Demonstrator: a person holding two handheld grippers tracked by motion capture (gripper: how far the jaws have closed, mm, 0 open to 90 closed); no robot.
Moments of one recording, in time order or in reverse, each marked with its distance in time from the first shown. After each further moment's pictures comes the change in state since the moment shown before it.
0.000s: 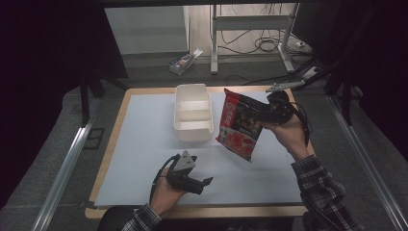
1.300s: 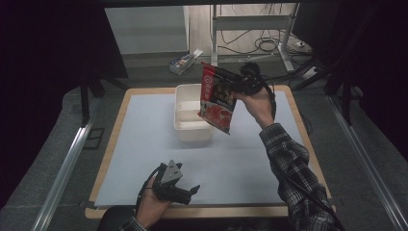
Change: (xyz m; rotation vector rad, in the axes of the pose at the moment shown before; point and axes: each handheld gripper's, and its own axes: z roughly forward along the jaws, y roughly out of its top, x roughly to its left) left arm -0.004 -0.026 -0.033 0.038 0.092 -0.022; right arm -0.005 0.080 0.077 -0.091 -0.024 0.008
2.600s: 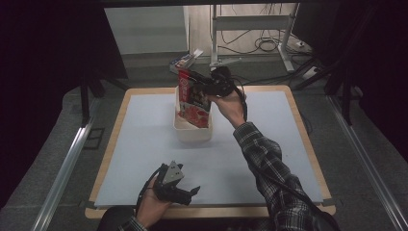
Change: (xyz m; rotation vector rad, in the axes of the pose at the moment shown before) left arm -0.001 -0.001 0.004 0.028 -0.003 0.028; right arm 0.036 0.003 0.068 -0.034 0.046 -0.053
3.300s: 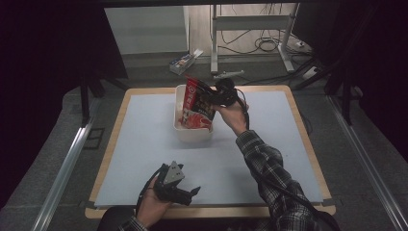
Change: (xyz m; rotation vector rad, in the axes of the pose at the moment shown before) left arm -0.001 0.000 0.002 0.004 0.002 0.005; right arm -0.020 -0.041 0.012 0.059 -0.080 0.034
